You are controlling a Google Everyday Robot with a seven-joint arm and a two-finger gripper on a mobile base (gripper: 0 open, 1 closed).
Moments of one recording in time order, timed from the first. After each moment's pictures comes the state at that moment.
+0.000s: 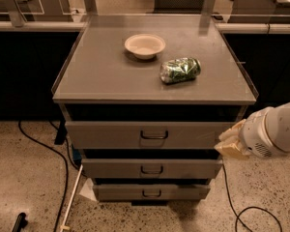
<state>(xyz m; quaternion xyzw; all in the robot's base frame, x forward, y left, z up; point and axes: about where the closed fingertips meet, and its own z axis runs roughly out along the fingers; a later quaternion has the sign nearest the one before) 0.436 -0.203 0.799 -0.46 0.84 0.05 0.26</state>
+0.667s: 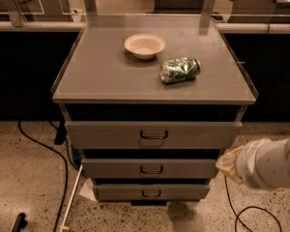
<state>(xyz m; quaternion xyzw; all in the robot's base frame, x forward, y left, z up) 0.411 -0.206 0.751 -0.42 0.87 0.00 0.27</state>
